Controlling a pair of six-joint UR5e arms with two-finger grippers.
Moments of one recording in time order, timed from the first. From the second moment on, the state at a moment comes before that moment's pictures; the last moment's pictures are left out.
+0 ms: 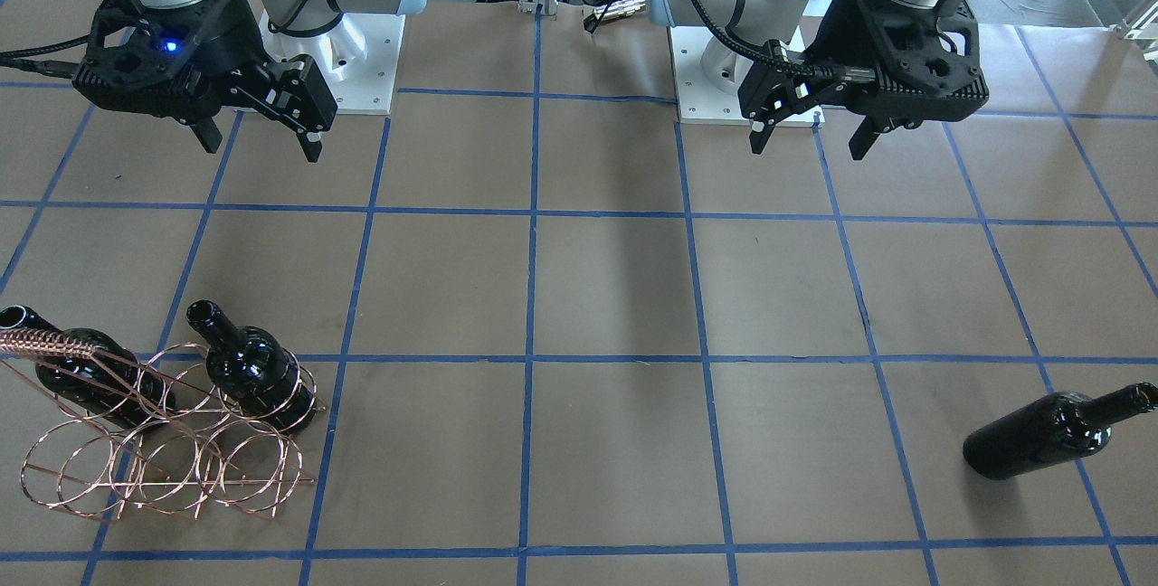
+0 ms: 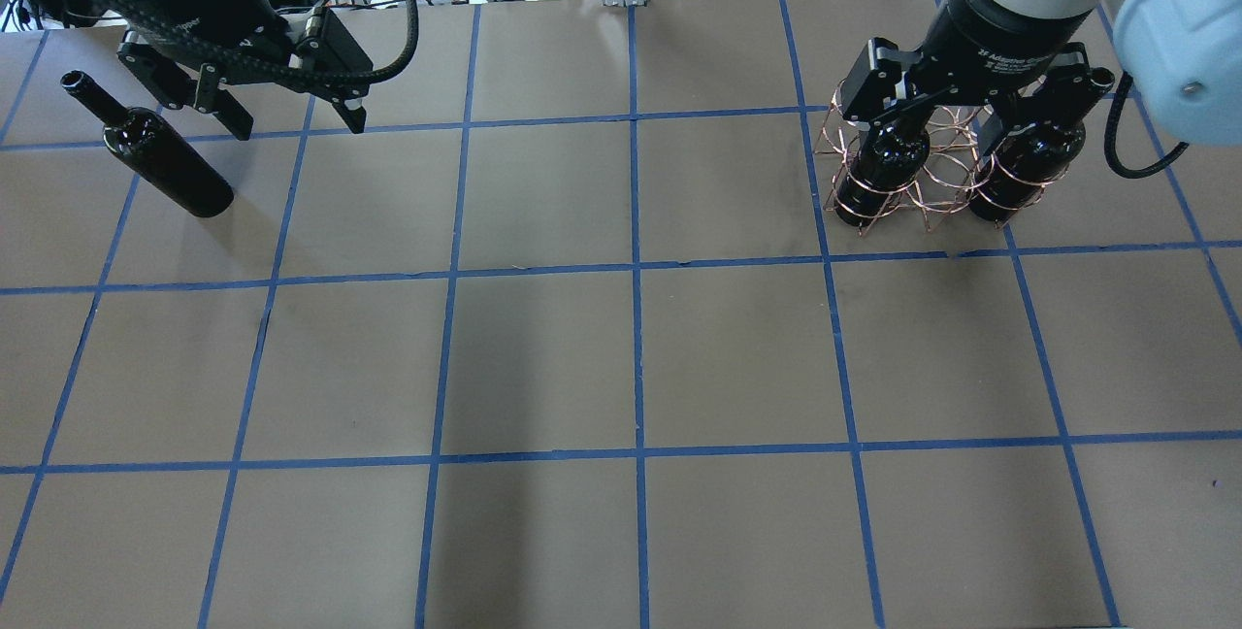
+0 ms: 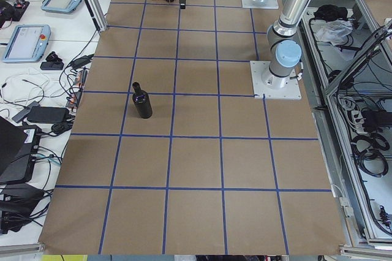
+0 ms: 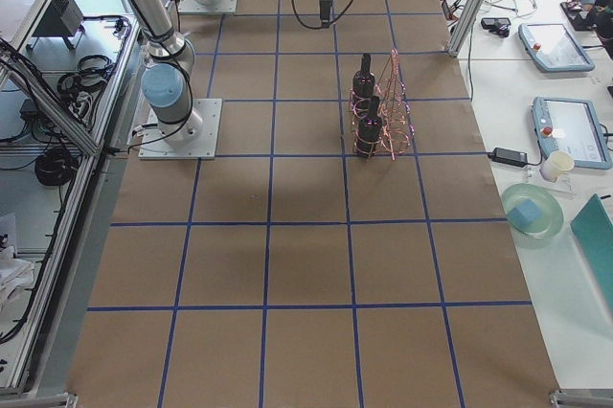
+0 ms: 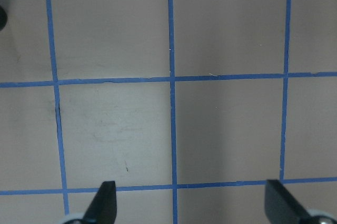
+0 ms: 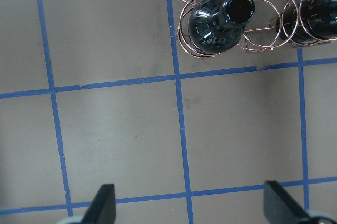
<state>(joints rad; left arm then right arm) -1.55 -1.57 -1.45 -1.67 1.54 0.03 1.57 -1.62 1.59 -1.60 -1.57 0.10</state>
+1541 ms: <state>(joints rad) -1.56 -1.56 -1.47 -1.68 1.53 0.03 1.57 -1.62 1.60 -1.60 -1.57 0.10</state>
